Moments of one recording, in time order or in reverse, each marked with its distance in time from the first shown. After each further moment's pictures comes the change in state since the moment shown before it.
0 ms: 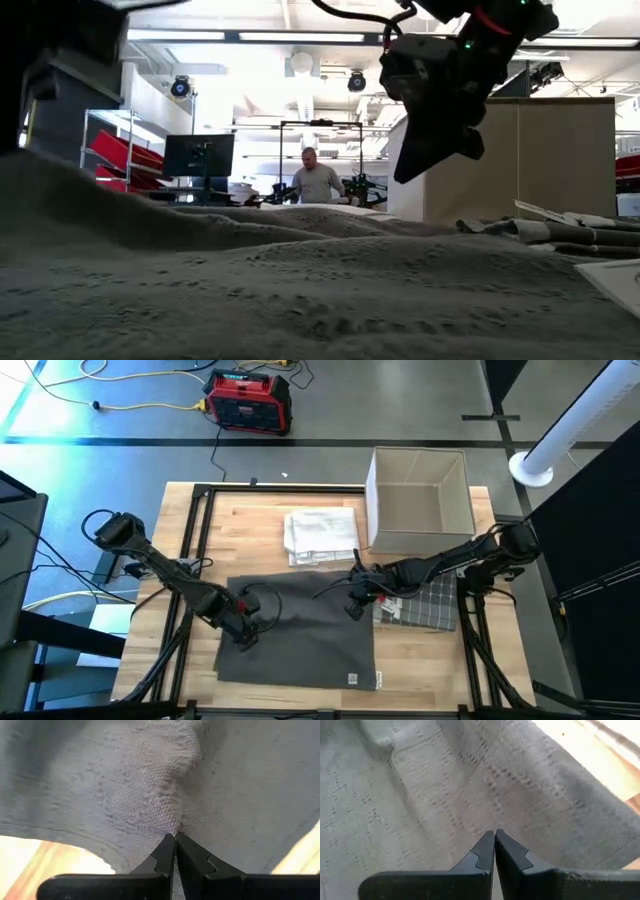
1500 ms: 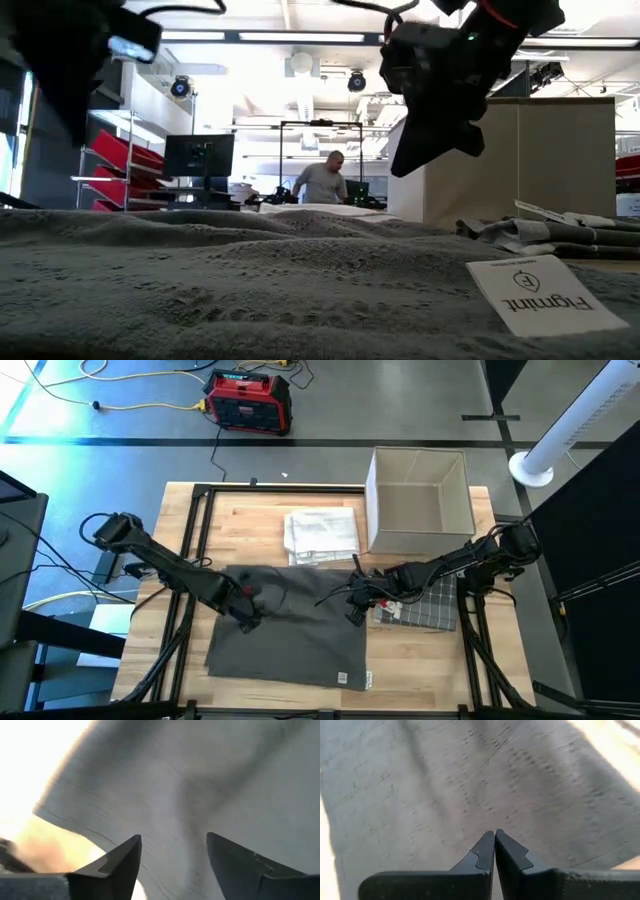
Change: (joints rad) left arm 0.168 -0.023 0.028 -0.210 -0.166 0.116; right arm 0.008 0.000 0.001 0.026 0.070 0.029
